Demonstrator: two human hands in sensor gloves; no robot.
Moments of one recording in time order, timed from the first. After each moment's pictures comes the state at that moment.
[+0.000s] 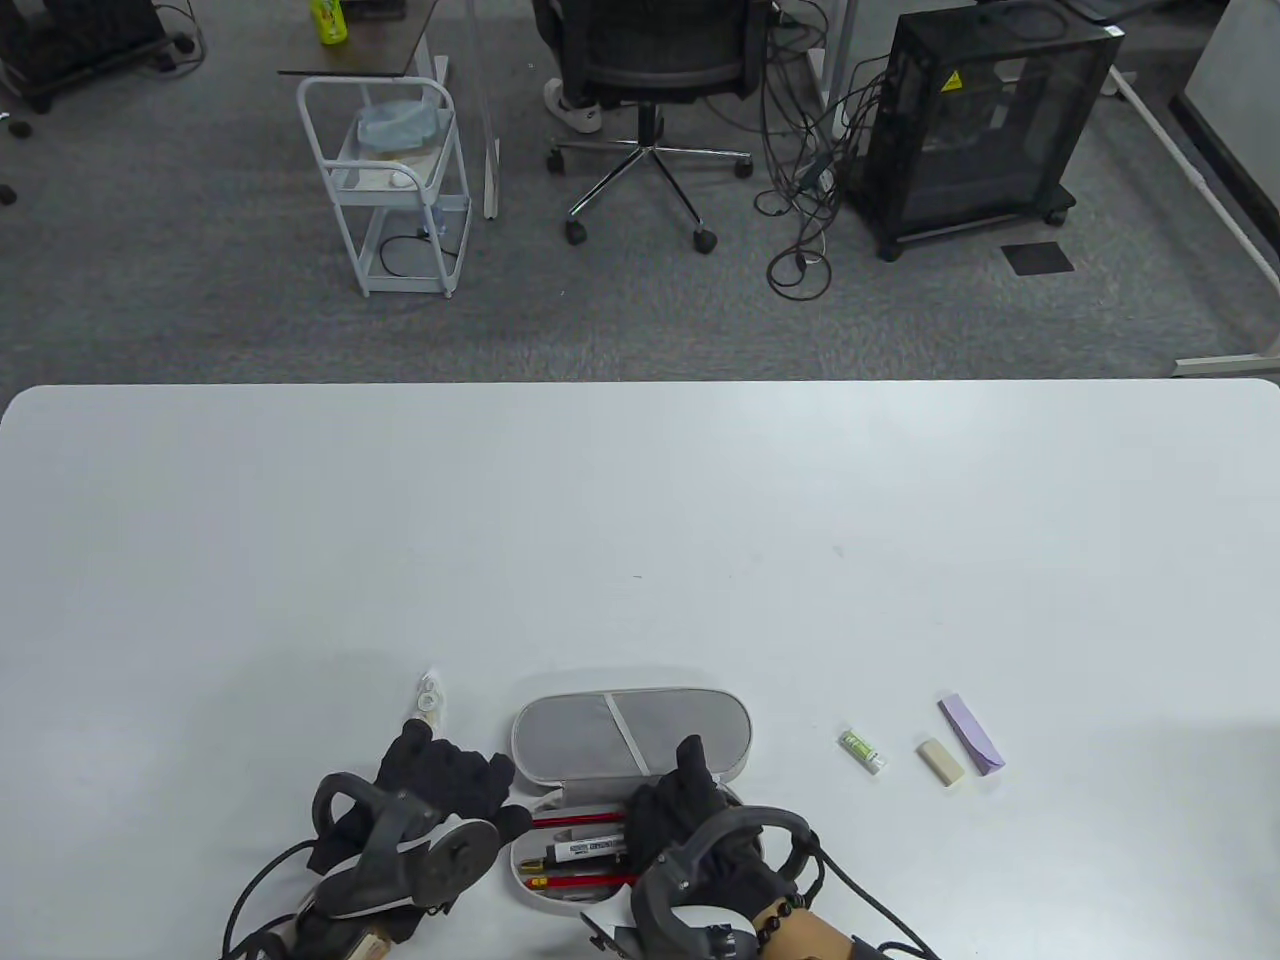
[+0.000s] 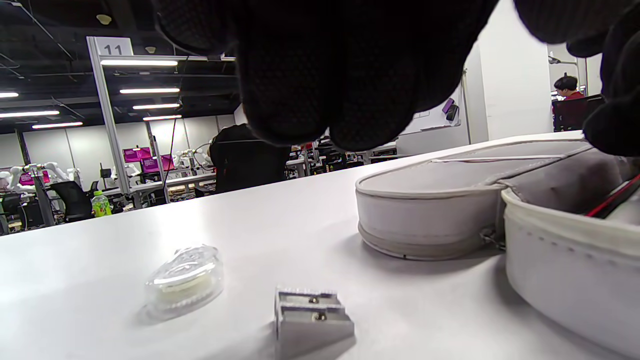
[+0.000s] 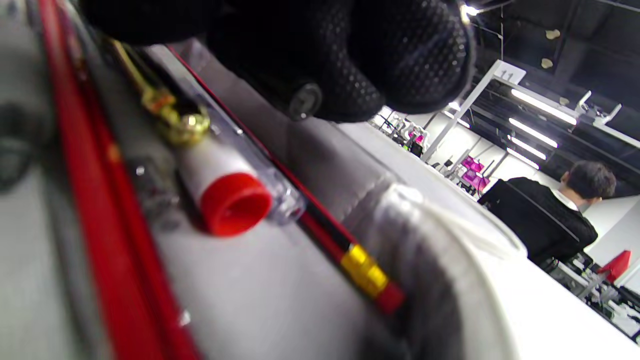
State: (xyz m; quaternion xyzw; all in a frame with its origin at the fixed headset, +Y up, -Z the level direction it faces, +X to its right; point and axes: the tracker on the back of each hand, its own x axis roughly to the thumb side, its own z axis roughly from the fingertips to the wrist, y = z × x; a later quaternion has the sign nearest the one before) left_hand -0.202 -0.695 -0.237 0.10 -0.27 -0.05 0.96; right_hand -0.005 -0.736 -0.212 -0.32 0.14 -0.91 0.23
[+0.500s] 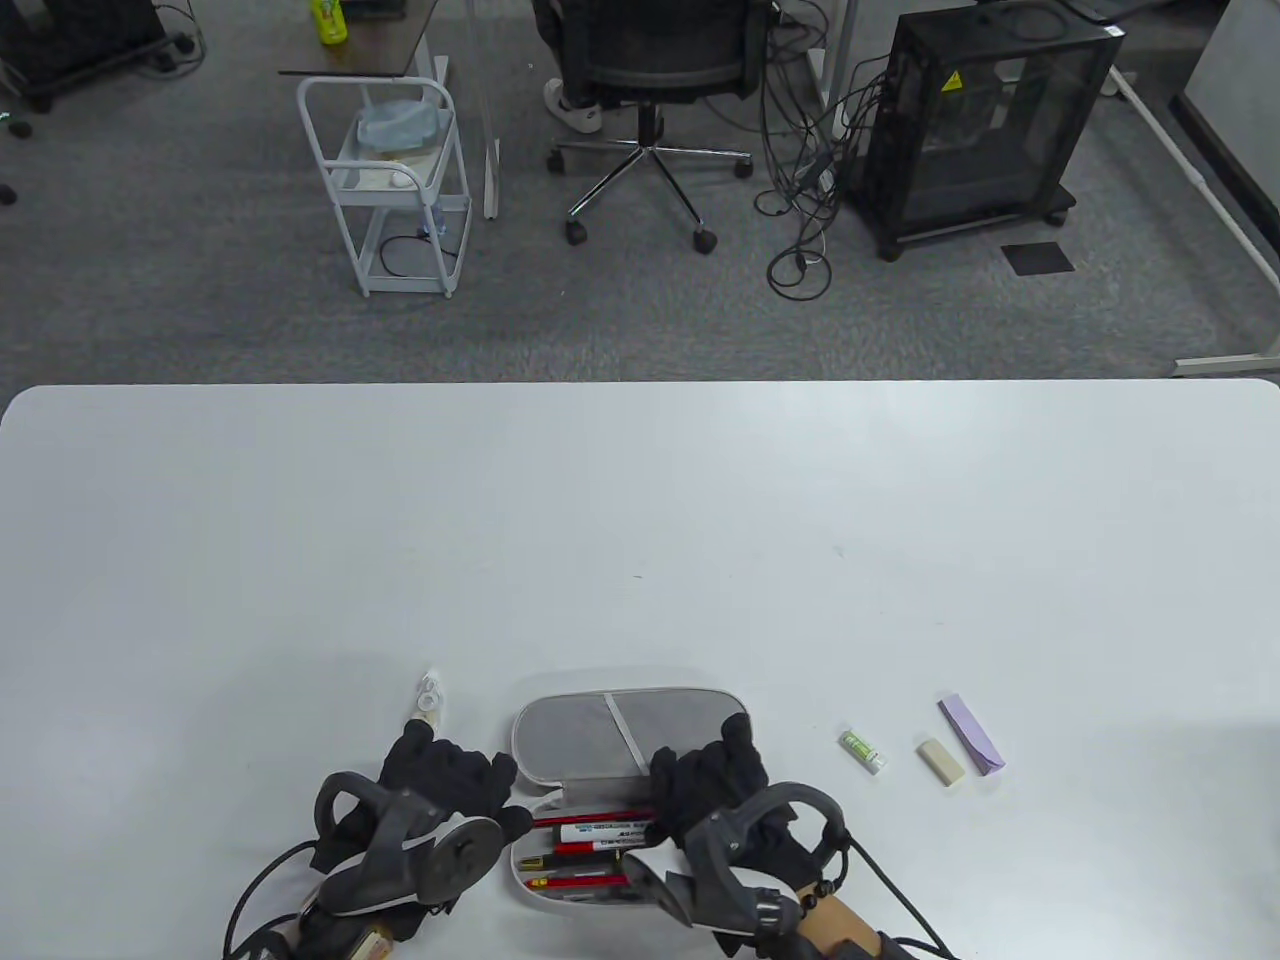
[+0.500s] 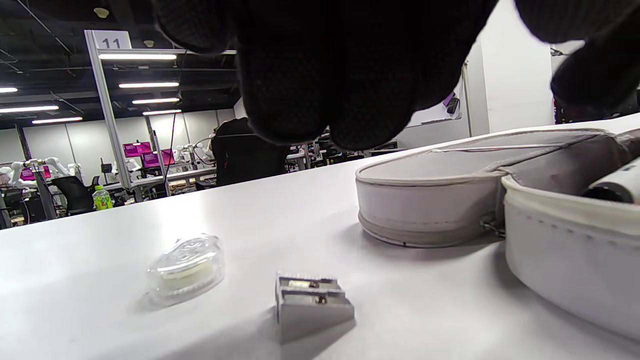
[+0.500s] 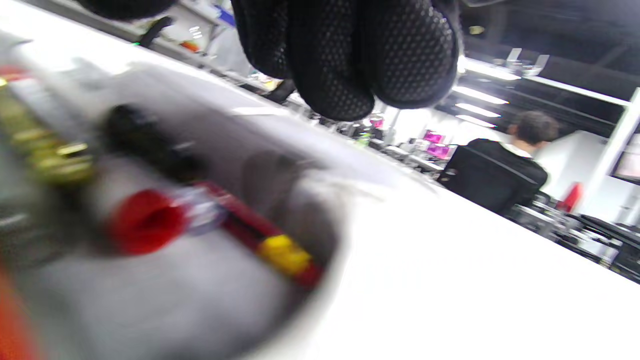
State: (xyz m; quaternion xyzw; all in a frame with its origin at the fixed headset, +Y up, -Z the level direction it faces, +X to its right) left_hand -0.201 -0.697 -0.238 0.09 -0.27 -0.06 0.96; right_hand 0.038 -0.711 -0.234 -0.23 0.15 -0.95 0.13
